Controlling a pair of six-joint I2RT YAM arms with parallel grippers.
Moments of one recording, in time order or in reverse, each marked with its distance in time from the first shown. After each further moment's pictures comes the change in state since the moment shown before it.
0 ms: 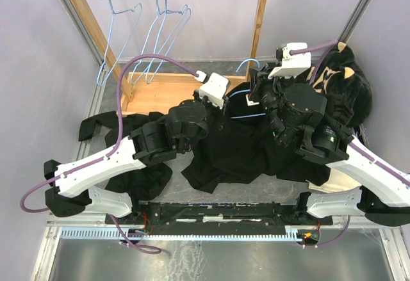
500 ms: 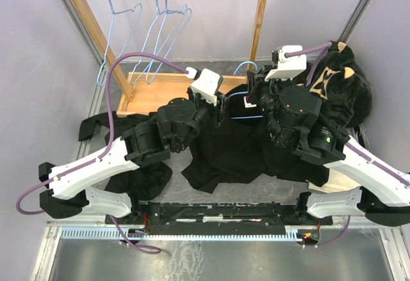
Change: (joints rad) left arm 0.000 -0.031 0.014 0.034 0.023 0.000; right arm 0.000 -0.004 -0.030 -0.001 0.000 0.011
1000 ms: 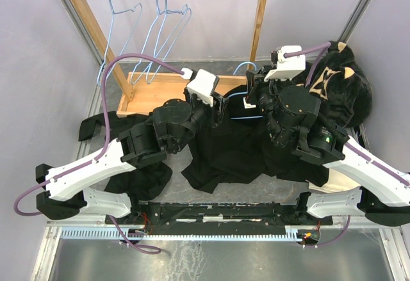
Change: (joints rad) left arm 0.000 -0.026 -0.011 0.002 0.003 -0.003; right arm 0.000 0.000 -0.005 0.000 0.000 0.003
